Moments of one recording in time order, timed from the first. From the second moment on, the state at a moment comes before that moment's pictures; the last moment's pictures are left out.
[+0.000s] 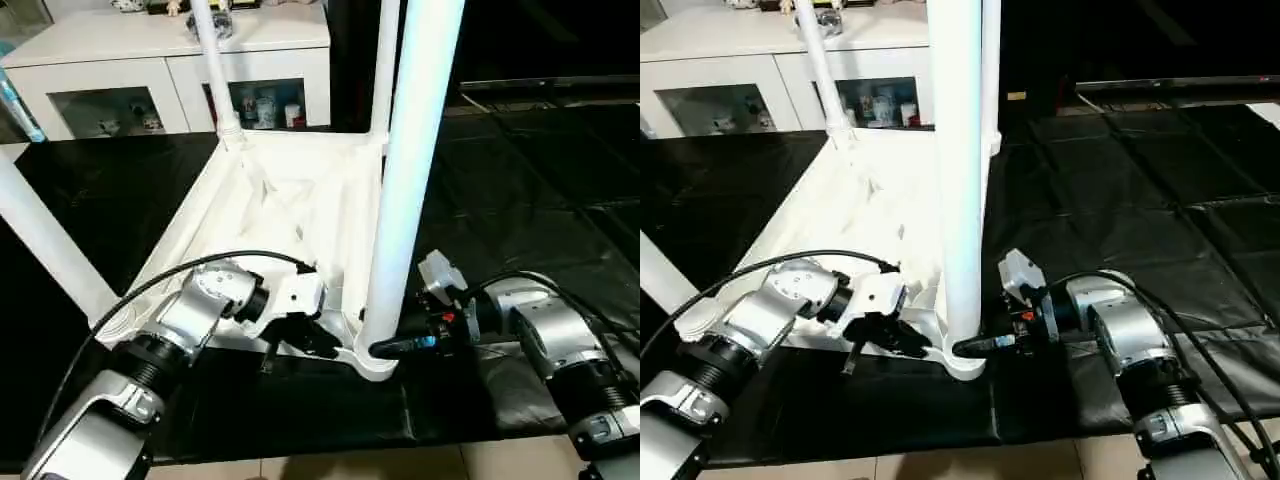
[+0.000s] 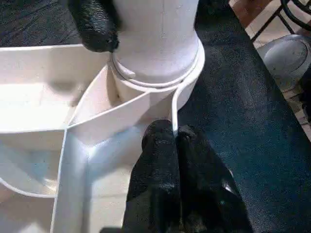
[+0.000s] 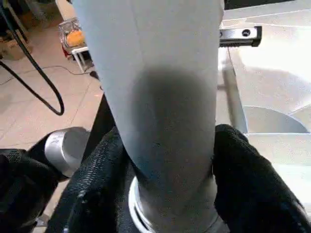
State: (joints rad) left arm -0.61 0.37 -0.43 0.52 0.03 -0.01 -1.44; right arm -0.48 -0.44 0.21 0.47 0.24 0.16 1.54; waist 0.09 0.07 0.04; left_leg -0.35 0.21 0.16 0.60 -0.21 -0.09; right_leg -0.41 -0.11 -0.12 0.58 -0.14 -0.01
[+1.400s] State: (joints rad) left arm -0.68 0.11 -0.22 0.64 0.07 0.36 -0.82; right arm -0.51 -0.08 0.02 0.39 0.05 0.37 0.51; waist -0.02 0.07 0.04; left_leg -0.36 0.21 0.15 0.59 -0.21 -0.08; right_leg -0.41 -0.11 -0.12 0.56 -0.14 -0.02
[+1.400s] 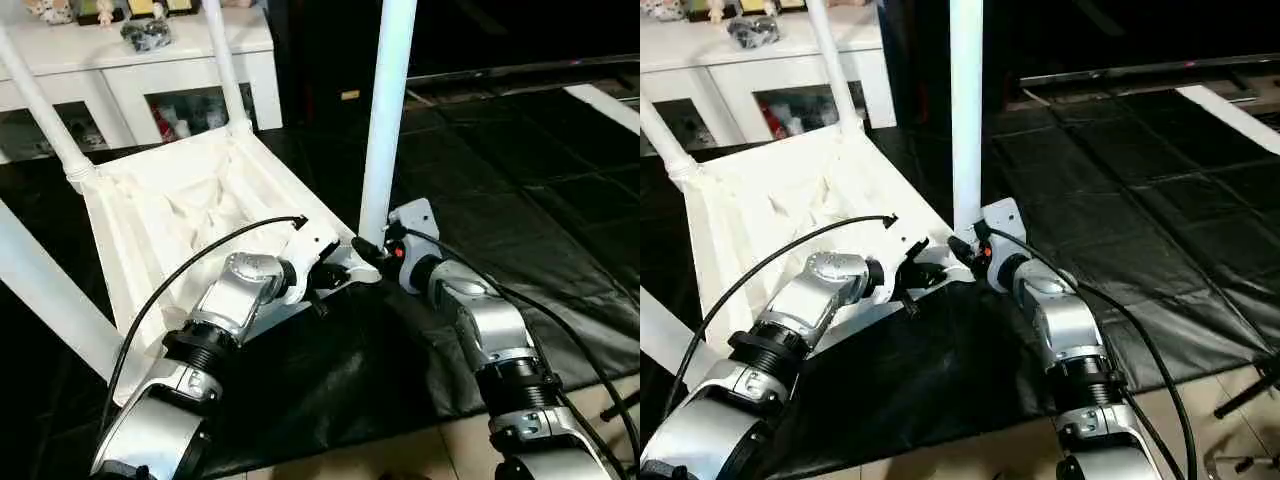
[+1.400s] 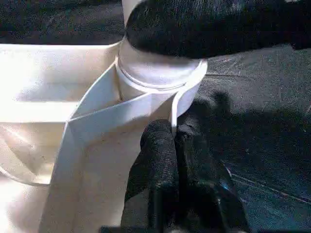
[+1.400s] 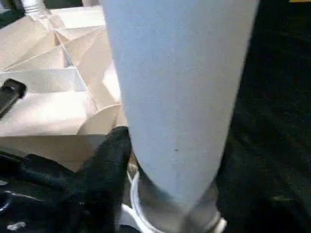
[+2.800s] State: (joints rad) left arm -0.65 0.32 -0.44 0.57 0.04 0.02 -1.43; right arm -0.49 -0.46 0.21 0.40 0.23 0.26 1.47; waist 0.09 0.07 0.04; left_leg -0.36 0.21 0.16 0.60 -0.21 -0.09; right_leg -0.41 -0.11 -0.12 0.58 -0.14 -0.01
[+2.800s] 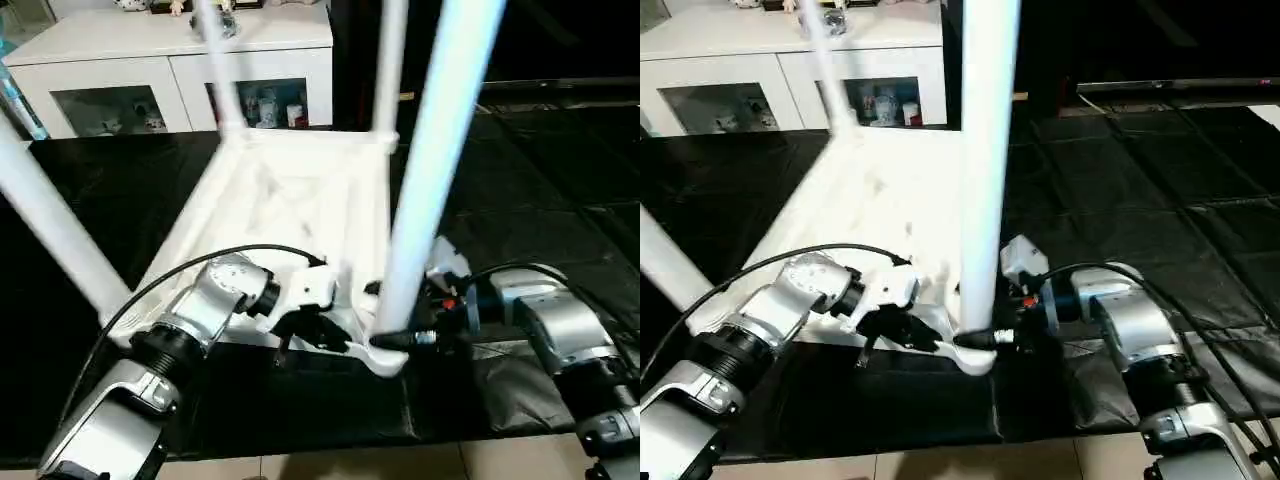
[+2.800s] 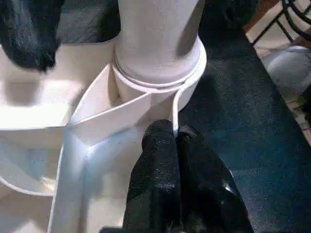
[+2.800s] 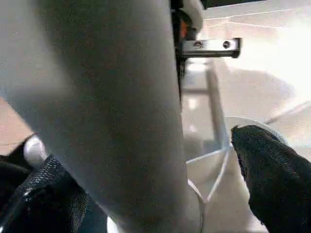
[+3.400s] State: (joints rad) left arm -0.65 0.32 -0.45 0.56 0.04 0.00 -1.43; right arm -0.52 -0.45 0.25 0.44 0.25 0.28 1.56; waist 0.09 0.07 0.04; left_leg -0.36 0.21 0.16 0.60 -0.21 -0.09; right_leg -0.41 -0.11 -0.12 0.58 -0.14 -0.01
